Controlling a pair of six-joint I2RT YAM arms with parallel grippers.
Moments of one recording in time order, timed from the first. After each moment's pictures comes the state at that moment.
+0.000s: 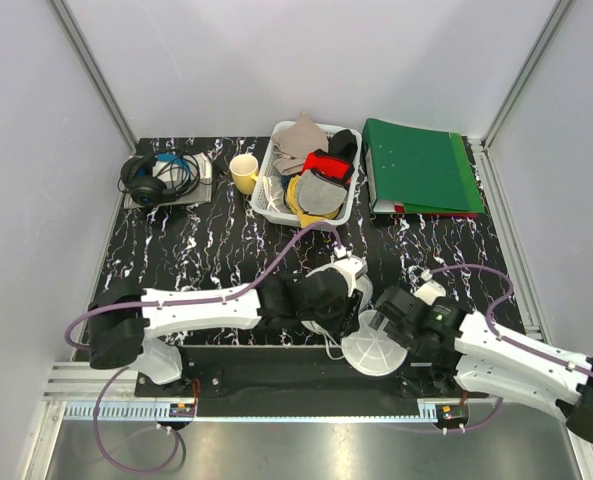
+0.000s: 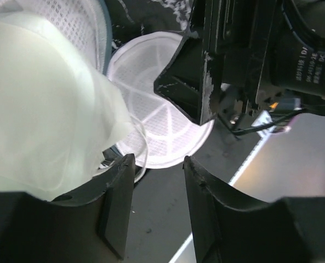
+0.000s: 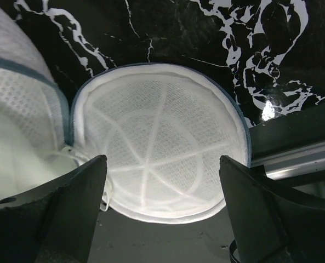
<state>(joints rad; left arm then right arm) -1.28 1.47 1.04 -0.29 -0.04 -0.65 0.95 0.78 0.51 -0.96 0.32 1.46</state>
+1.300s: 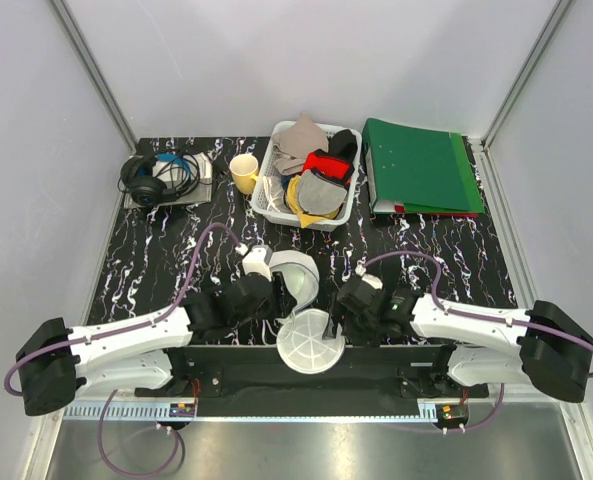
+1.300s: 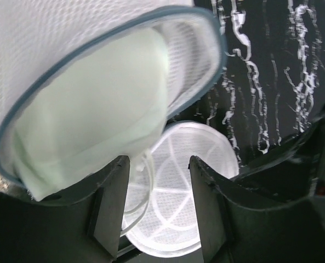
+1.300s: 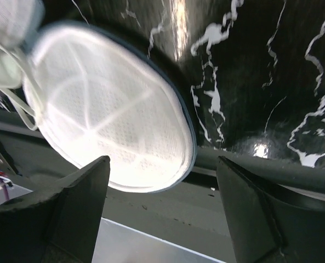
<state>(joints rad) -1.06 1.01 0.53 -0.23 -0.31 -0.90 1.03 1.20 0.59 -0.48 0.02 1.18</state>
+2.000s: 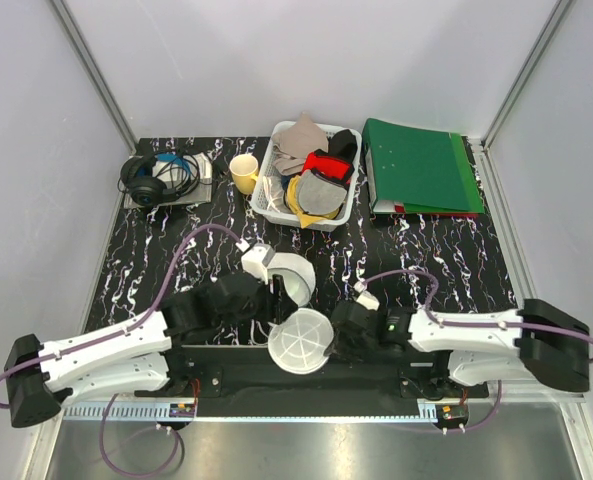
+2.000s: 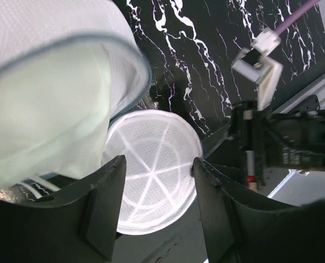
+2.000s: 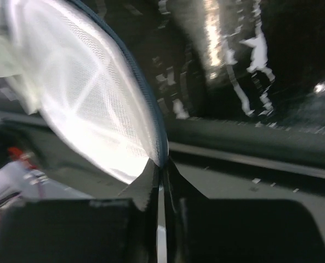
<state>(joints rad) -1.08 0.87 0.60 -0.33 -0.17 -0.74 1.22 1.23 0.50 -0.32 0.07 1.47</state>
